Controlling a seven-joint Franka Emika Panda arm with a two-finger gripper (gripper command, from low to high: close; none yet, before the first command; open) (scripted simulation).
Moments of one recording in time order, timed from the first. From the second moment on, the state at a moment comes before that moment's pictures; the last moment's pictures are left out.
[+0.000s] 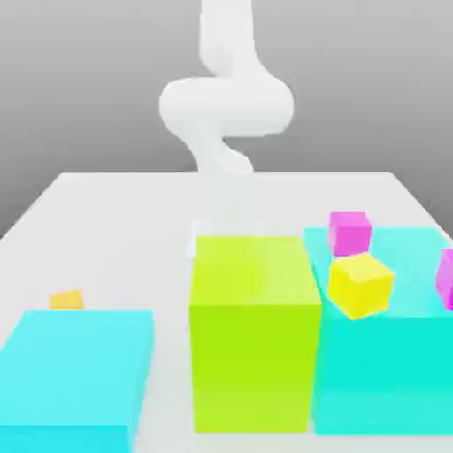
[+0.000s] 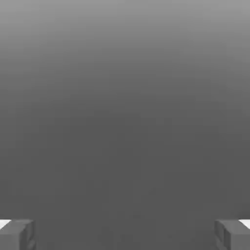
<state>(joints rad) 0.01 -0.73 -0.08 -2.35 0.00 2.35 0.70</state>
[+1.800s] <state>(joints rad) -0.16 0.08 -0.64 -2.76 0.37 2.91 -0.67</state>
